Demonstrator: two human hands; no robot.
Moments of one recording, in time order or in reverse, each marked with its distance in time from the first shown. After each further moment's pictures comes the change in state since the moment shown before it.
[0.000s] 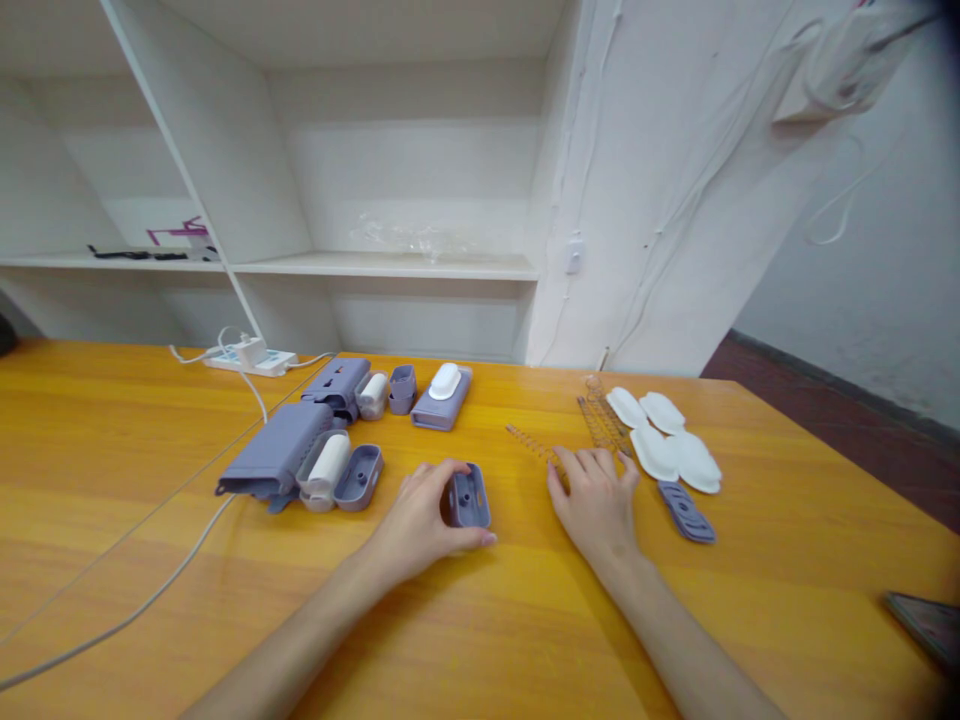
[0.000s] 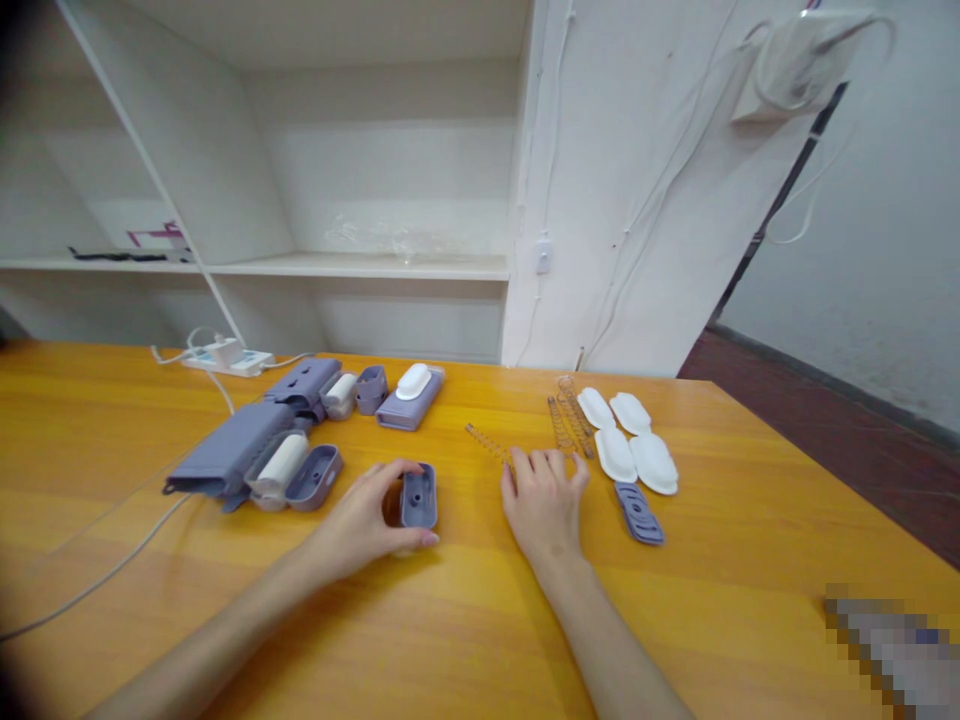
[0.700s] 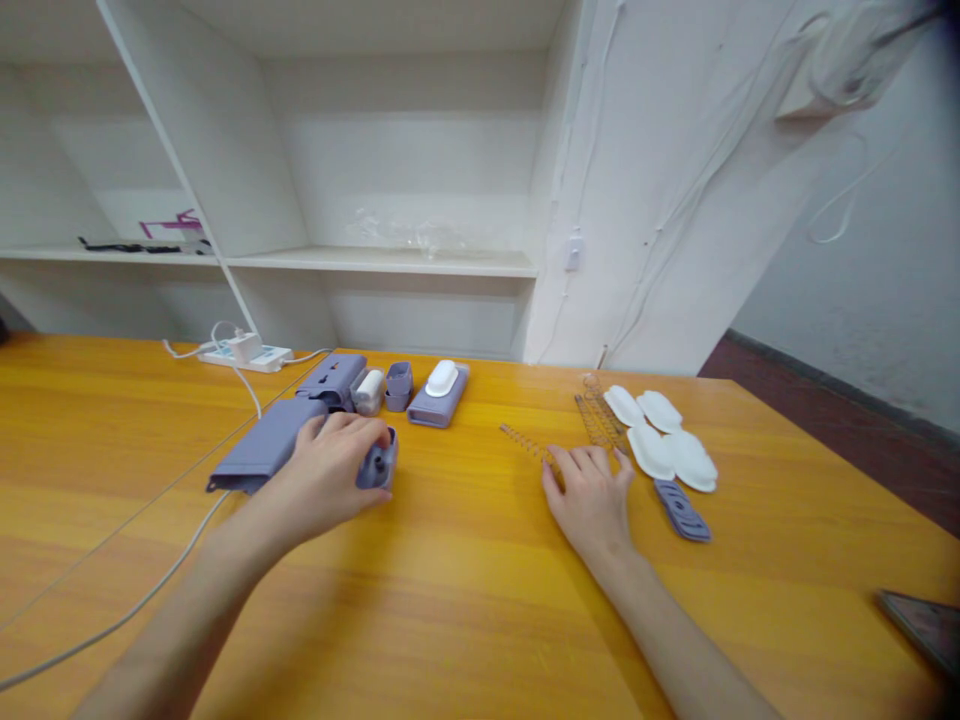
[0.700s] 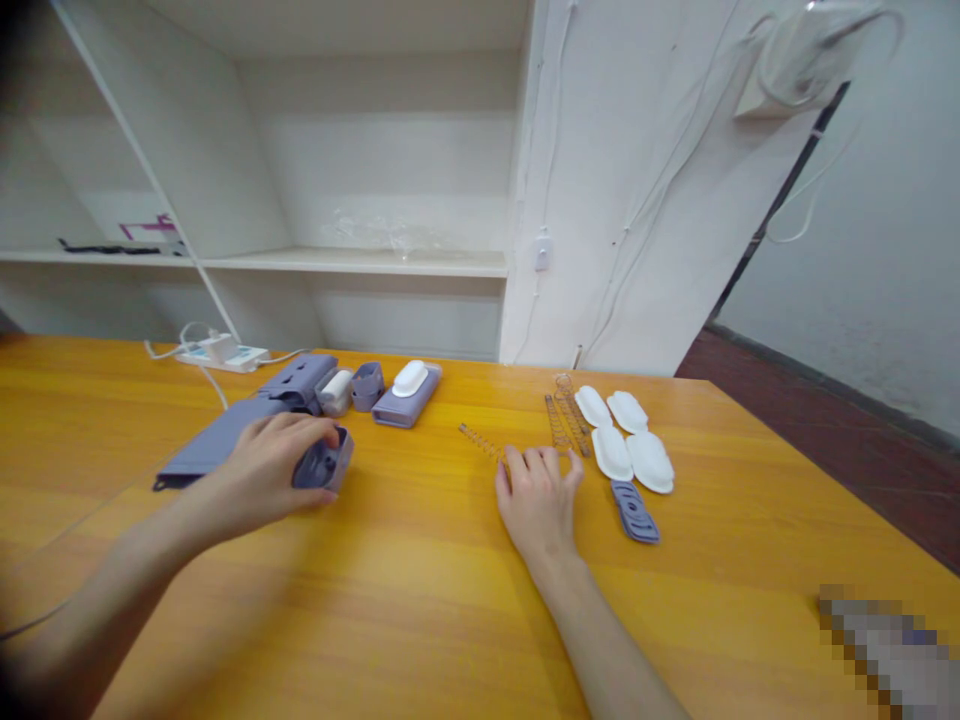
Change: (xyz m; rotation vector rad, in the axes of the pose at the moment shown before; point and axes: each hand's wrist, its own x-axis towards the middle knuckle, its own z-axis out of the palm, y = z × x) left_hand -0.003 -0.010 -0.096 0.606 0.040 0.019; right_hand 0.000 0.001 0.000 0.025 0.000 -0.023
